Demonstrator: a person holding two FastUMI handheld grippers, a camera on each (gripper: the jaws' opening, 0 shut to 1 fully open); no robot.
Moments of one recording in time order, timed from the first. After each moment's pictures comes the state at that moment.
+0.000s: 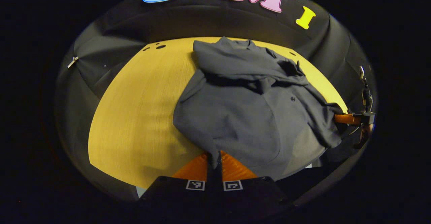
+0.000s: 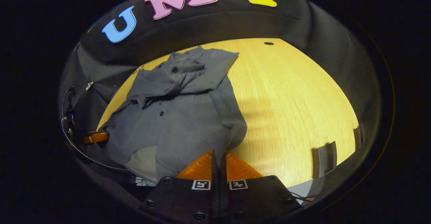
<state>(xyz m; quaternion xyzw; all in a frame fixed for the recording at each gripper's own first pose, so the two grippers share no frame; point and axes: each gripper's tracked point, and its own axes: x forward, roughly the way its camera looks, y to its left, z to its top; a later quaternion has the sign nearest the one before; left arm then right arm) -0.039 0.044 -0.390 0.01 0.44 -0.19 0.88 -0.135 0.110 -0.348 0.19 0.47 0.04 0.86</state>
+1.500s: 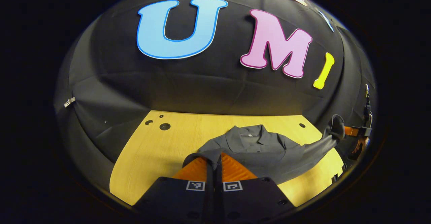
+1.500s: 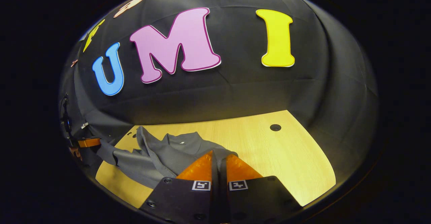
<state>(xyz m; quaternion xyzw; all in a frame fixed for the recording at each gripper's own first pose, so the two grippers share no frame) 0.229 0.011 -0.219 -0.04 0.24 -0.17 0.95 0.154 0.039 -0.233 0.17 0.27 0.01 0.95</state>
